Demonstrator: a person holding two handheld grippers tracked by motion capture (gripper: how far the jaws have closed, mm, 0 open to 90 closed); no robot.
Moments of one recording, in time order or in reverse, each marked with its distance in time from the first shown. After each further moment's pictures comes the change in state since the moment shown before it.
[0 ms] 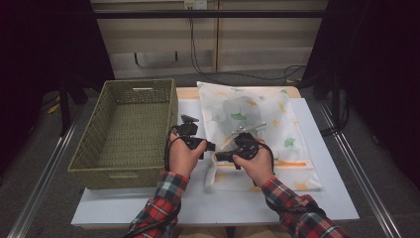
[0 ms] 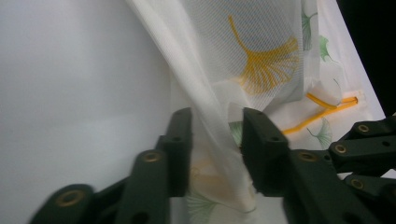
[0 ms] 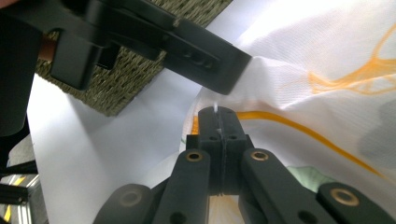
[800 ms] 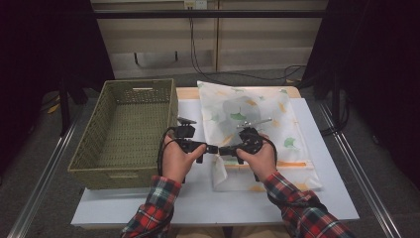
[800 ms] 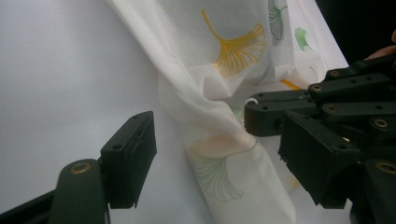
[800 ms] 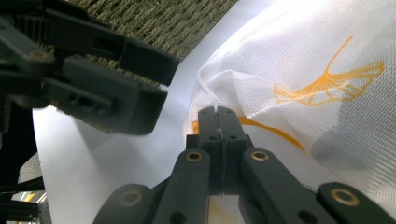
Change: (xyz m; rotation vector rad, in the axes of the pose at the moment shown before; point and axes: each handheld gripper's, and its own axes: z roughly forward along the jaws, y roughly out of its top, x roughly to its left) left arm -0.004 -0.011 -0.018 0.014 -0.048 0.068; right arm -0.012 0.008 -0.007 -0.040 0.018 0.051
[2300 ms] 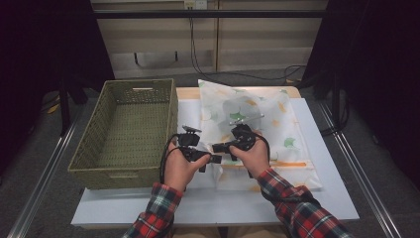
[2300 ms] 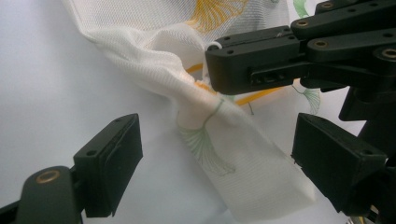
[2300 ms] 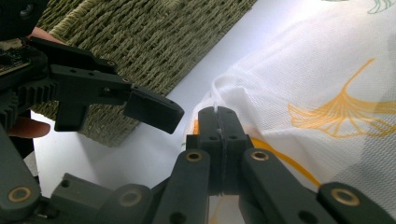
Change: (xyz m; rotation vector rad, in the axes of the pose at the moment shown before) left arm -0.007 -0.017 0.008 0.036 0.004 0.058; right arm 0.009 0.014 0.013 0.002 -0.003 -0.032
